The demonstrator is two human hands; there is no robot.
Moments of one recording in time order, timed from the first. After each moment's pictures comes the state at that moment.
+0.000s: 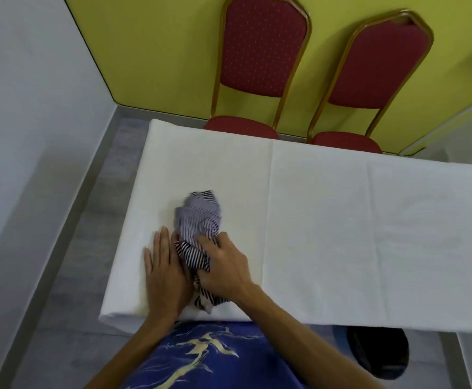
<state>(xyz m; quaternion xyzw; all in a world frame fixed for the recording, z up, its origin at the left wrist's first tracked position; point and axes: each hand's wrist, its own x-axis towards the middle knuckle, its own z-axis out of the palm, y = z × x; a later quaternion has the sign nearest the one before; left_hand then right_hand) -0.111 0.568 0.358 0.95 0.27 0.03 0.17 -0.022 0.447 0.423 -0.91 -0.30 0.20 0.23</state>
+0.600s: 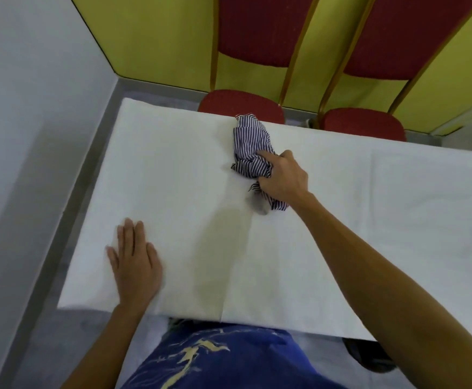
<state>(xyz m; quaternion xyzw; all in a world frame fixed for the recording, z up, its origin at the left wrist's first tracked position) -0.081 0.549 0.374 0.90 0.40 0.00 0.18 0.233 0.366 0.432 -0.95 -0.22 0.17 0.14</state>
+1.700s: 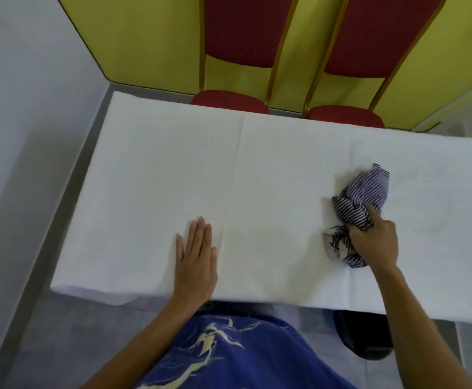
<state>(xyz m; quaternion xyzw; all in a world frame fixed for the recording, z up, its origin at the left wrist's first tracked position) -0.058 0.417 0.363 0.96 0.19 -0.01 0.20 0.160 0.107 0.422 -0.96 0.10 0.12 0.21</state>
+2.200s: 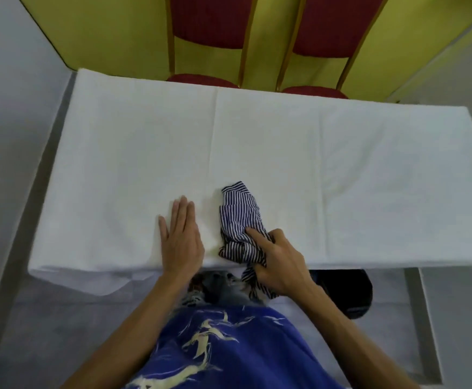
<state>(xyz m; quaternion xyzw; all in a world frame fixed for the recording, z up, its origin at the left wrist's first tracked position) -0.076 0.414 0.358 0.95 0.21 0.01 0.21 -0.019 0.193 0.434 -0.93 -0.23 0.24 0.13</state>
